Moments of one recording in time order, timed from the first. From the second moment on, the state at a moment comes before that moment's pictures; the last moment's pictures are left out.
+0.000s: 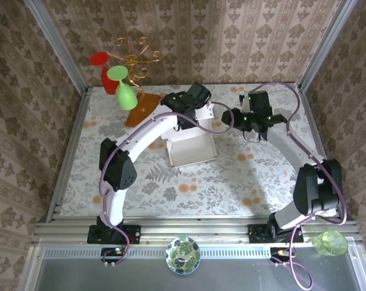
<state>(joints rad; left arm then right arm) -0.80 2.03 2.03 -1.01 -0.35 0.76 0.18 1.51 1.13 -0.34 -0.38 0.46</state>
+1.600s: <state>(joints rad) -0.60 1.61 1.72 -0.88 -0.15 0.27 0.30 1.67 1.02 0.02 -0.22 -0.16</state>
